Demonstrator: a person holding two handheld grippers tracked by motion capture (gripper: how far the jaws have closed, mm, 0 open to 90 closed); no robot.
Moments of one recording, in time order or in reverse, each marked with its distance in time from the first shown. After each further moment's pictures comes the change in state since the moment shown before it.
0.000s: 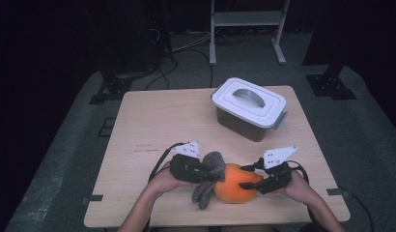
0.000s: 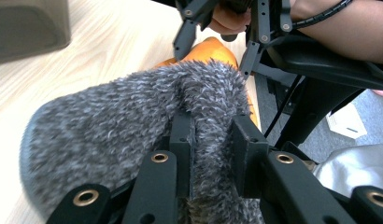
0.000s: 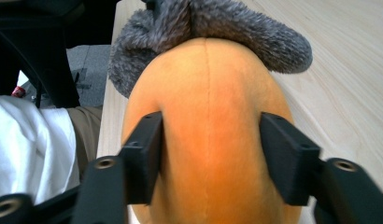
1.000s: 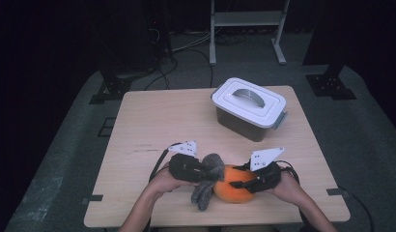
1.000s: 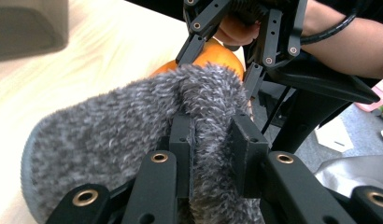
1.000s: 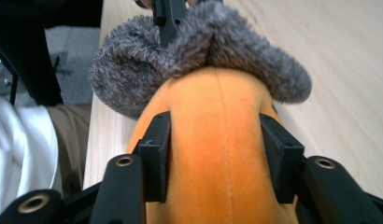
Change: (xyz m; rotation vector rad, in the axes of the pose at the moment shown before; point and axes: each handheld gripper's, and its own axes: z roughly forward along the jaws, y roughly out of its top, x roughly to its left) left arm 0.005 -0.007 -0.008 -0.057 -0.016 -0.032; right arm 0.015 0.027 0.020 0.061 -0.061 -0.063
